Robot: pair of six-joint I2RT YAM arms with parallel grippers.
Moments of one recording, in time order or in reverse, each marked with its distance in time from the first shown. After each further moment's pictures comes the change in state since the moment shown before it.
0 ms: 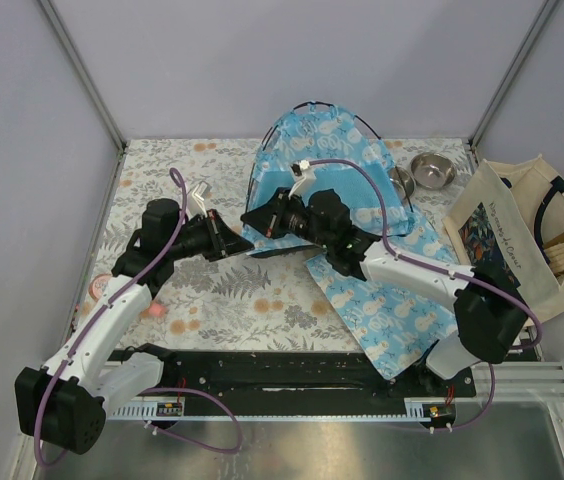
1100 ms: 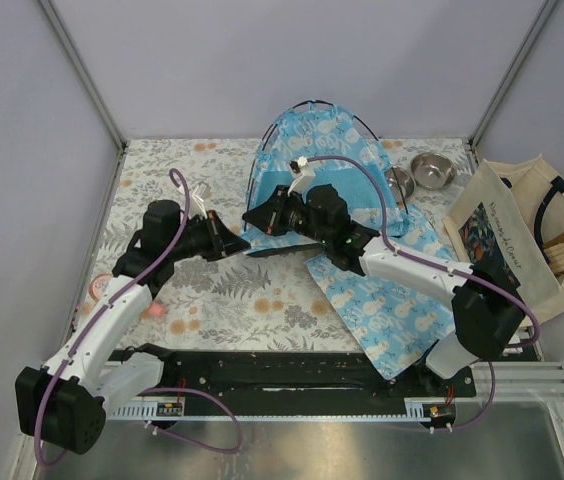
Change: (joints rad) left arm 0.000 0.000 -0.013 -0.017 -0.069 0.072; right arm -0.021 0.018 0.032 -0.064 -0.003 -0.007
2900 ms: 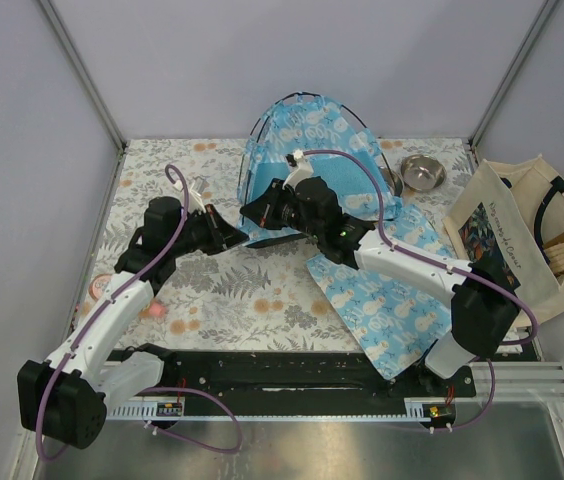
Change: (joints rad) left arm 0.000 0.031 0.015 0.040 -0.081 -0.032; right arm 0.023 0.021 0.117 -0.164 0.123 0.045
